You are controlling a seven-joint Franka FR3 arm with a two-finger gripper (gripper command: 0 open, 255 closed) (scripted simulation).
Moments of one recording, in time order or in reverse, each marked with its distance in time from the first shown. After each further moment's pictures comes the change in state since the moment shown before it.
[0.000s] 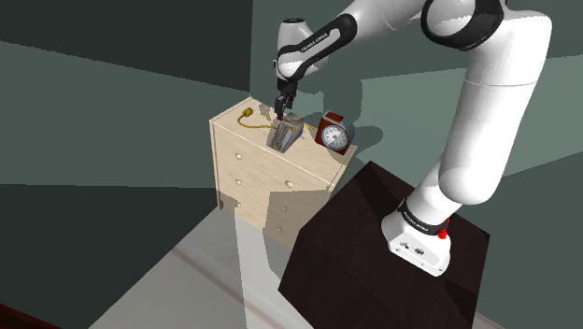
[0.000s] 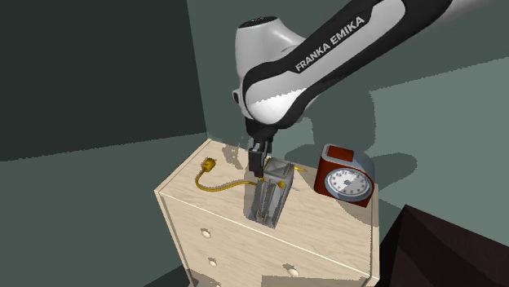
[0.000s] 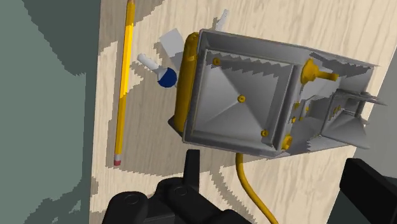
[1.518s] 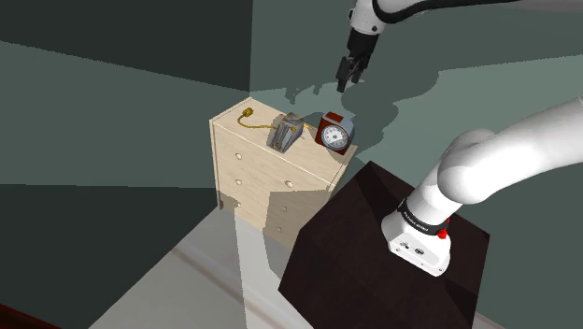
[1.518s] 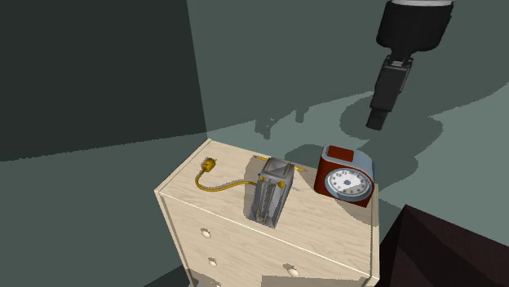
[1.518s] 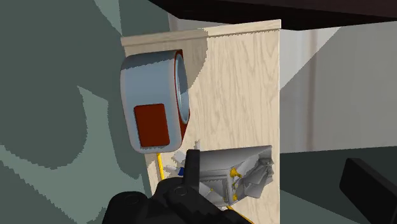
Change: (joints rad) arm -0.044 -0.891 -0.003 -0.440 -0.042 -0.435 0.229
